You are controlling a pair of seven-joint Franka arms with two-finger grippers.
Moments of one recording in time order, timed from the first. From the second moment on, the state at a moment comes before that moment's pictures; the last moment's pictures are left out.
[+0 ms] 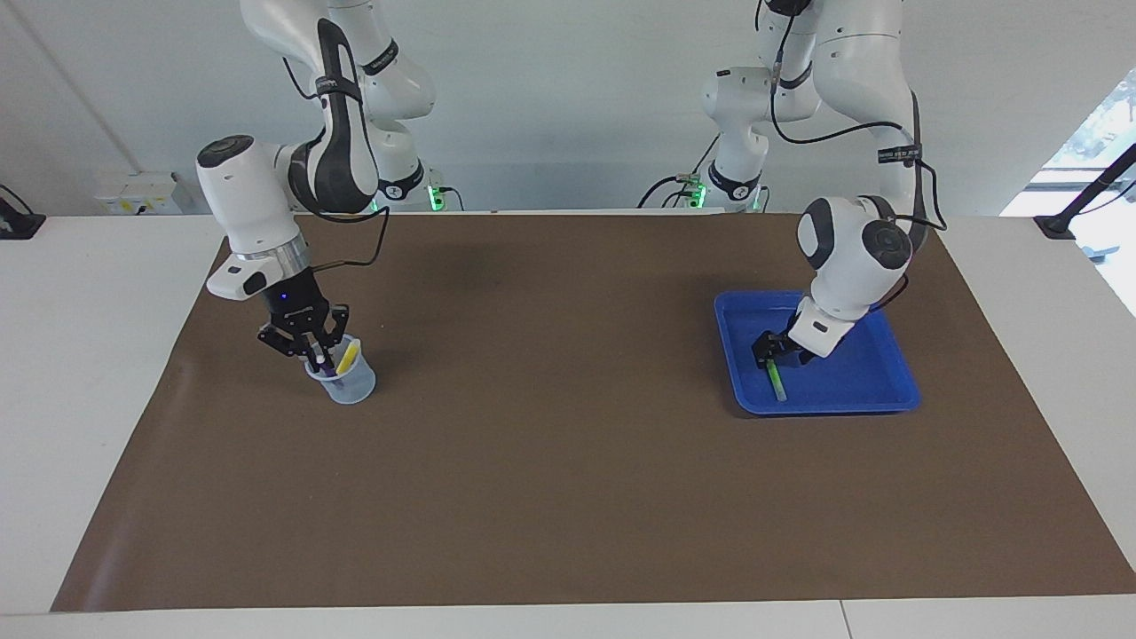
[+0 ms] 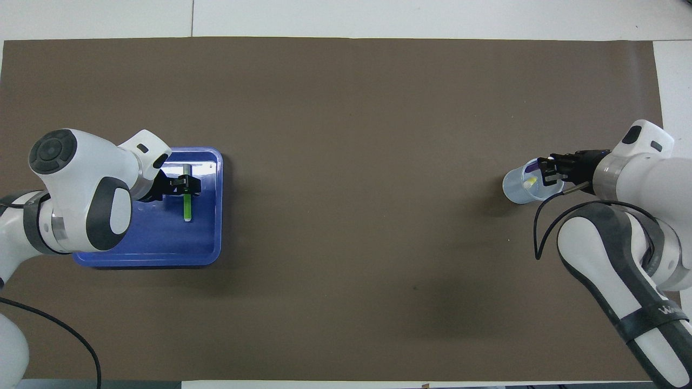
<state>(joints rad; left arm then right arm) -0.10 0.20 -0.03 -2.15 -0.10 2.31 -0.09 -0.03 -0.02 0.00 -2.29 0.23 2.62 -0.51</state>
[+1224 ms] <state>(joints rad) -0.13 0.21 -0.03 -2.14 -0.03 2.31 -0.08 -0.03 0.00 0.02 -1.70 -0.03 1.79 -0.01</state>
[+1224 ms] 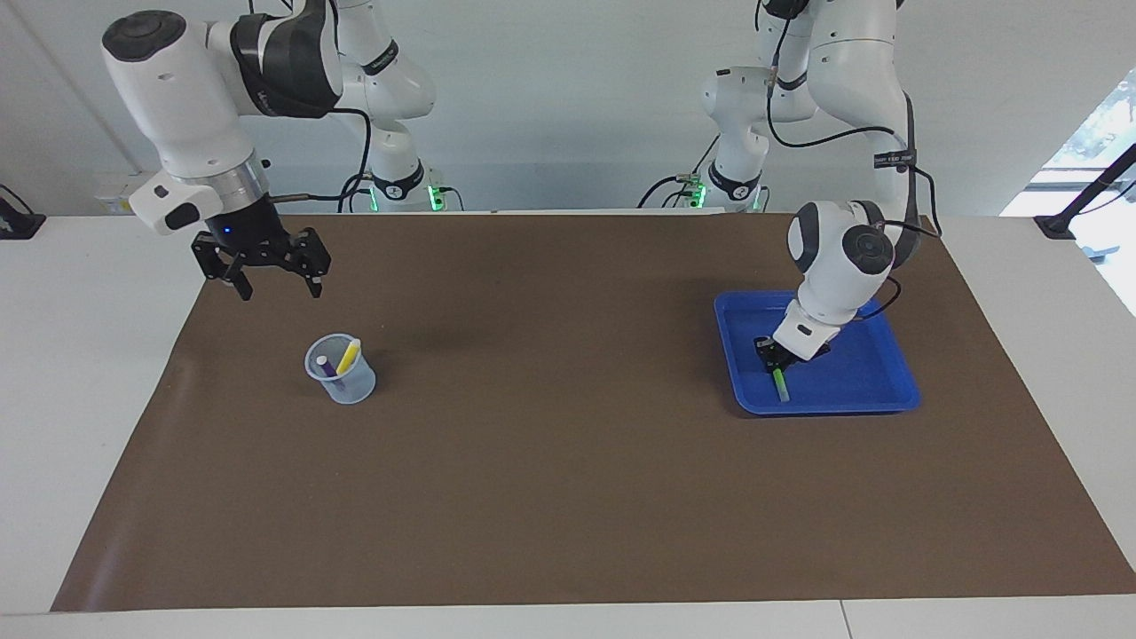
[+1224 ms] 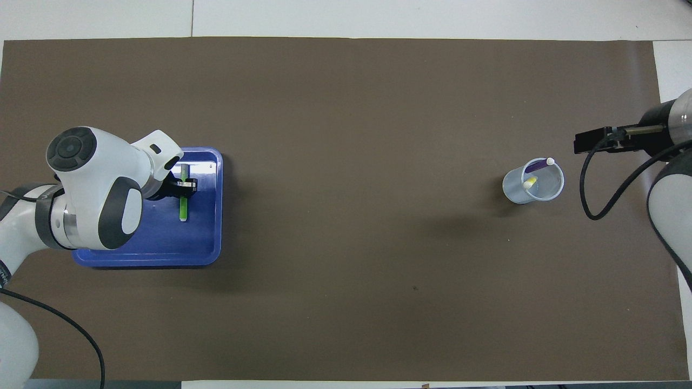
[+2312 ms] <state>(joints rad) -0.11 0.13 -0.02 -1.90 -0.12 1.84 -0.15 -0.02 0.00 0.04 -1.51 -0.03 1.45 0.03</state>
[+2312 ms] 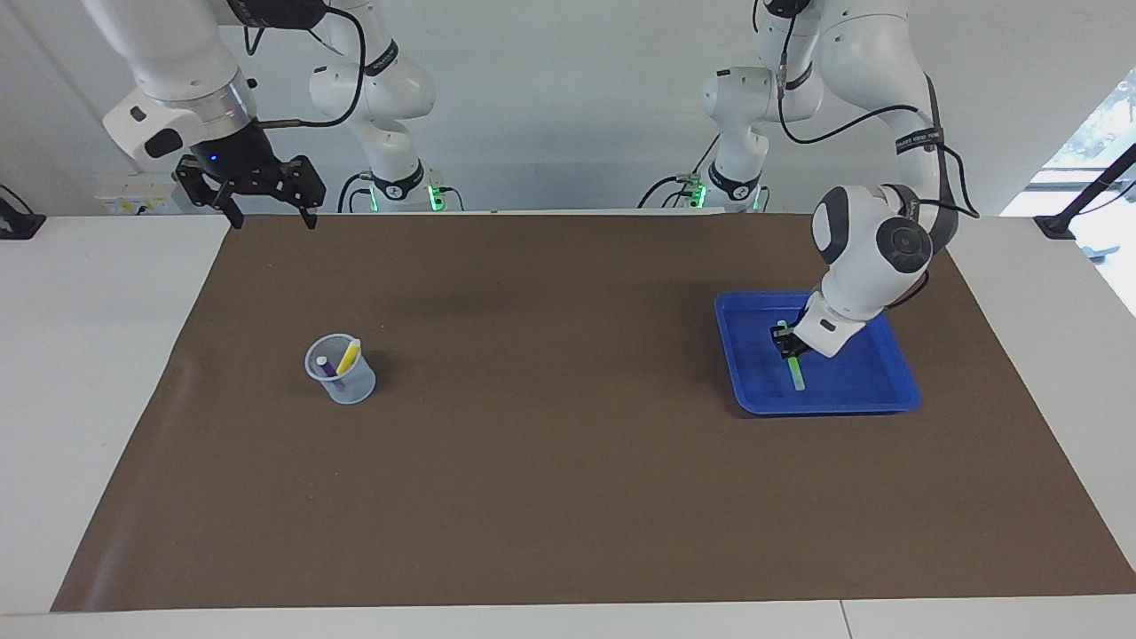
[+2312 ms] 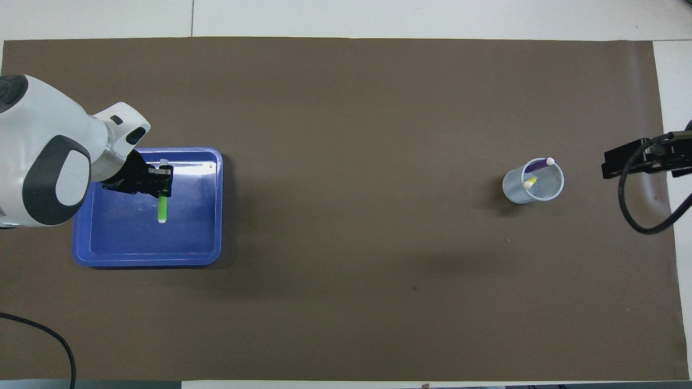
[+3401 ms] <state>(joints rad) -0.15 -0.09 -0.12 -1.86 -0.88 1.79 -1.53 0.03 -0.01 0.02 -1.52 0.26 1.46 0.12</state>
